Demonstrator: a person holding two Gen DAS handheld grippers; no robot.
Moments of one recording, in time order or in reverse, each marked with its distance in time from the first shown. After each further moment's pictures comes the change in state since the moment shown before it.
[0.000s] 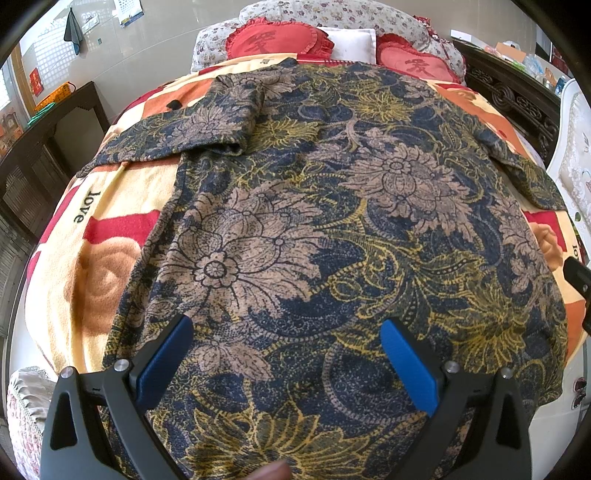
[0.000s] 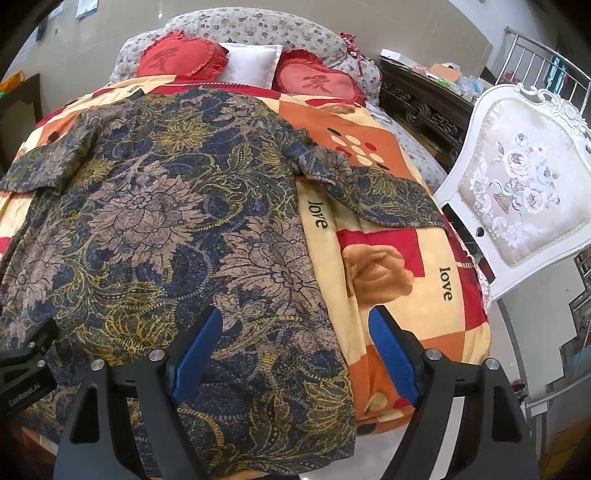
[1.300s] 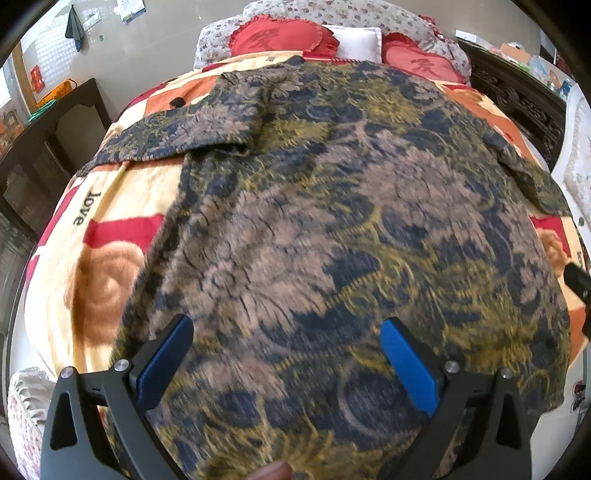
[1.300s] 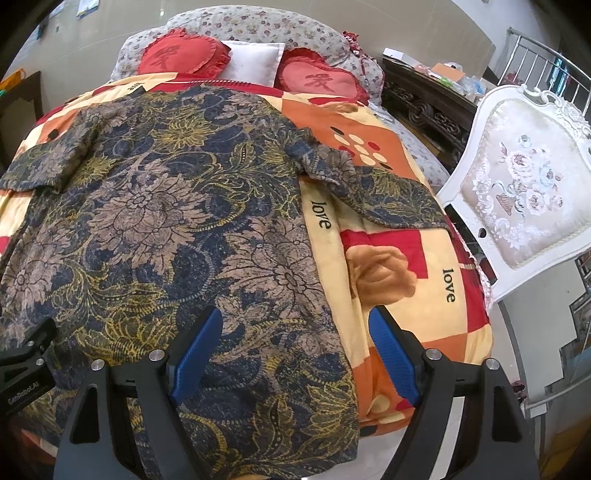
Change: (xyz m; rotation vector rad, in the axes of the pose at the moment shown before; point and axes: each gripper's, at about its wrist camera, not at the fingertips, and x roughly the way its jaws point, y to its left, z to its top) left arm 0.010 0.012 0.016 -0.015 0.007 0.008; right arm 0.006 0.007 0.006 -0.011 0.012 0.011
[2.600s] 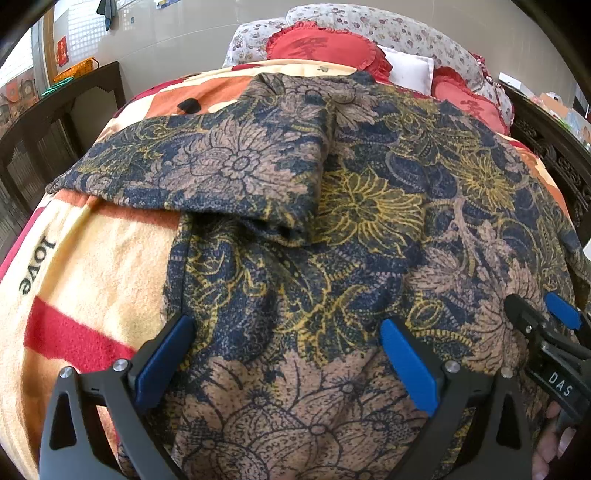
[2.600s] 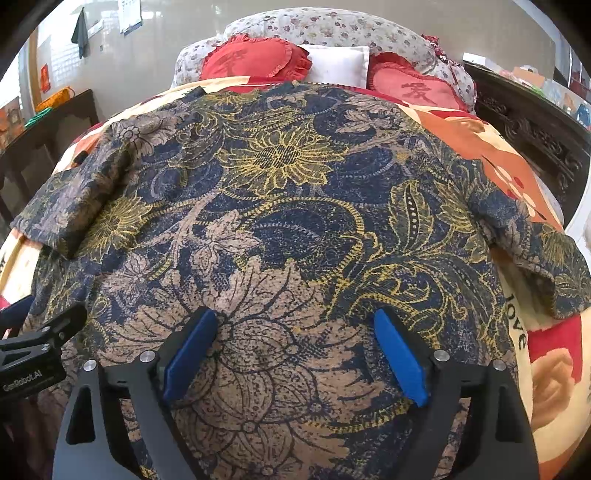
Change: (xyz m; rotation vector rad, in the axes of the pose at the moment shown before) left arm 0.098 0.046 0.082 -0.145 -0.063 0.005; right arm 0.127 0.096 0.082 -0.031 -0.084 0.331
